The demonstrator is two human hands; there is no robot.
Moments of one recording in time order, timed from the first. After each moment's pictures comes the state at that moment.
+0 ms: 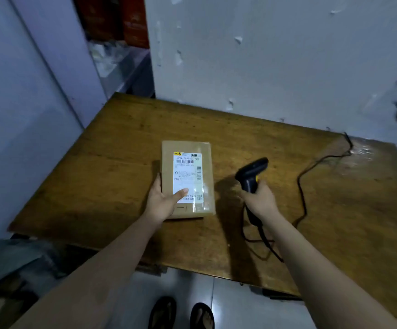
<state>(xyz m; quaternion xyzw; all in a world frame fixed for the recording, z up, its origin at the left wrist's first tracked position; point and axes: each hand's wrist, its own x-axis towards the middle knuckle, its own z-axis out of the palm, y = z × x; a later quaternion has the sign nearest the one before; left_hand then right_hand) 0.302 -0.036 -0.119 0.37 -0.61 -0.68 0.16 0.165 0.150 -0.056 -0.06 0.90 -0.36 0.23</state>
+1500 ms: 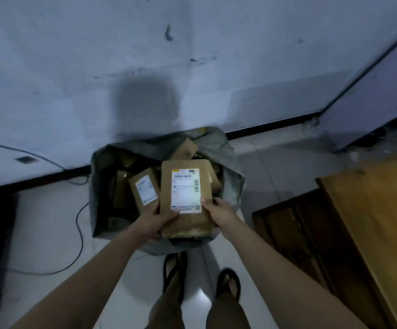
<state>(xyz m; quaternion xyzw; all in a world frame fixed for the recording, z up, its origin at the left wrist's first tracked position) 0.929 -0.136 -0.237 0.70 -0.21 -0.64 0.25 0.749 -0.194 -0.231 -0.33 0.68 -0.10 0.65</state>
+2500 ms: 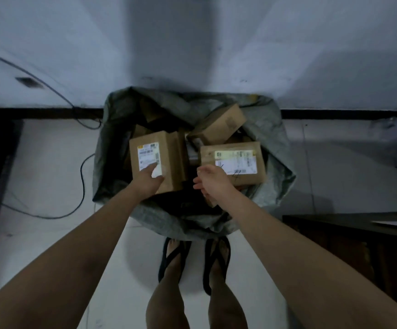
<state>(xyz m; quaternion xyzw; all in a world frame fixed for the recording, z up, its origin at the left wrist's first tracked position) 1.035 -0.182 -0.414 0.81 -0.25 -0.50 0.16 0.872 -0.261 -0.369 -0.44 0.62 0.03 0.65</state>
